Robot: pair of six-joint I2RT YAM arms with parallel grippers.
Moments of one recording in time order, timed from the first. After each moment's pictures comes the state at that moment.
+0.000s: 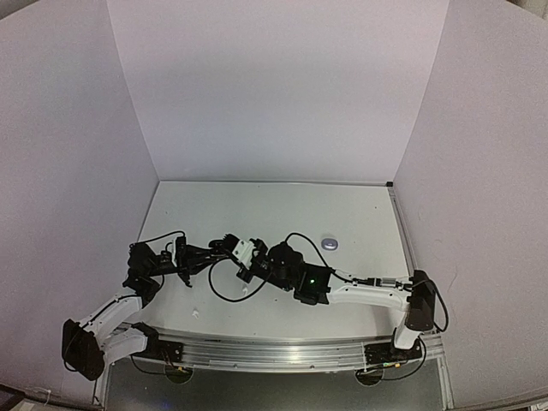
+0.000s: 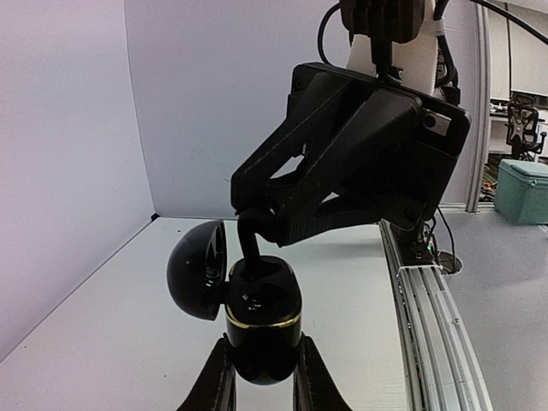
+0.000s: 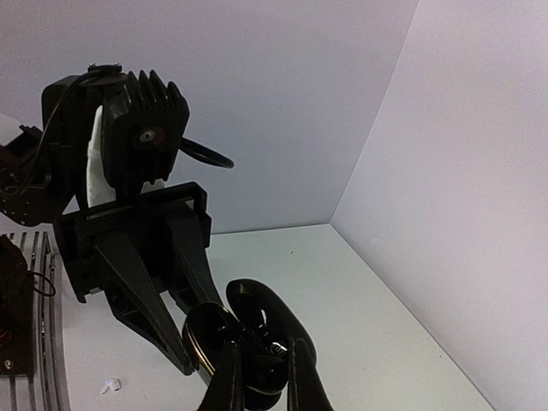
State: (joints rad) left arm -0.39 0.96 0.49 0.63 1.01 -0.02; right arm 1.24 1.77 1.48 0.21 0.21 -0.27
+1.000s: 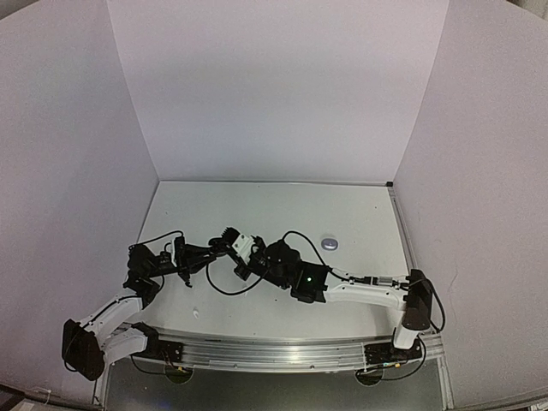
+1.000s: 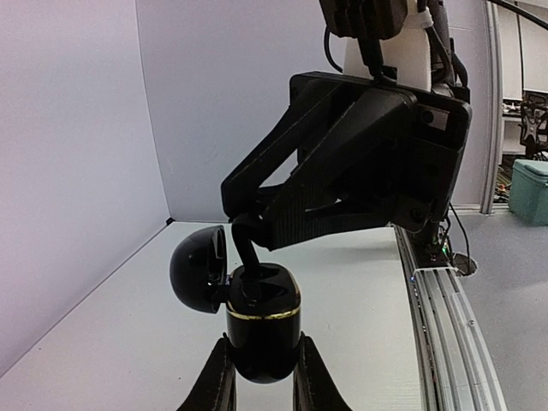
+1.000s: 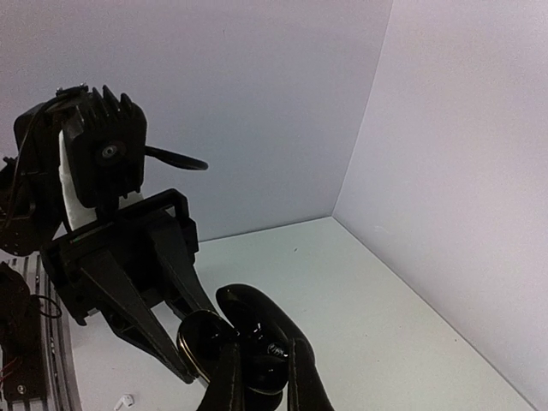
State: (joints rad) left arm -0.39 0.96 0.47 0.68 0.97 -0.02; right arm 1.24 1.80 1.51 0.21 0.23 -0.18
